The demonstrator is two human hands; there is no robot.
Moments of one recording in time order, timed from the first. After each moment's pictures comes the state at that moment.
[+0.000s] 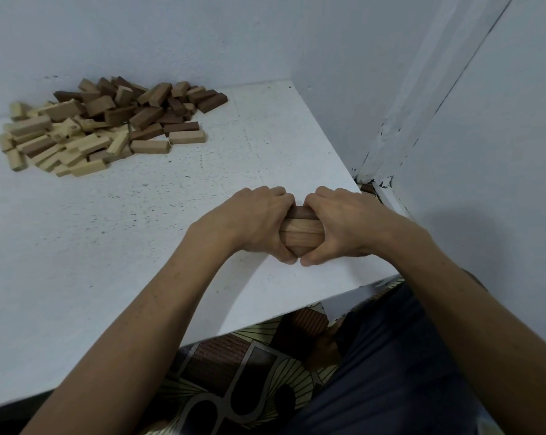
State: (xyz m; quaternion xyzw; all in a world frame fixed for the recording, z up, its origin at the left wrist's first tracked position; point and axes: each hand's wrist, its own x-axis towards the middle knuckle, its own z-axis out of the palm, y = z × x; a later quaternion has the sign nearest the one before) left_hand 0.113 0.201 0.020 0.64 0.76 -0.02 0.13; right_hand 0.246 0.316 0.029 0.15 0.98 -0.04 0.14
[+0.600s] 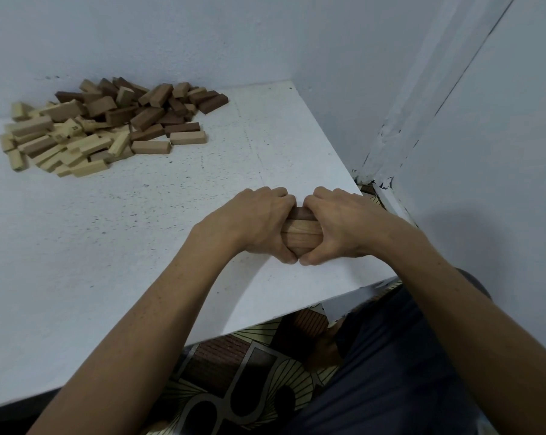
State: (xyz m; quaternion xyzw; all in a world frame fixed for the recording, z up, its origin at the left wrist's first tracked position) left_hand 0.113 0.204 0.017 0.63 0.76 -0.03 0.12; right_hand 0.244 0.315 0.028 0.15 0.98 -0.05 0.14
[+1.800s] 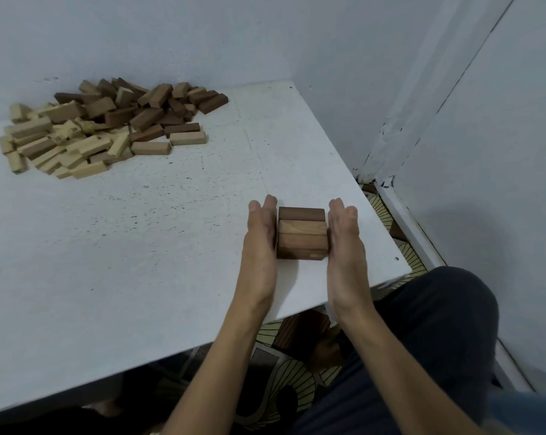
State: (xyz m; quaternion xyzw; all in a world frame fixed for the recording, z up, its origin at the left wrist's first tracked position) left_hand 0.182 0.175 -0.022 0.16 0.61 0.69 0.36; right_hand 0.265 0.242 -0.030 0.38 0.57 -0.67 -0.27
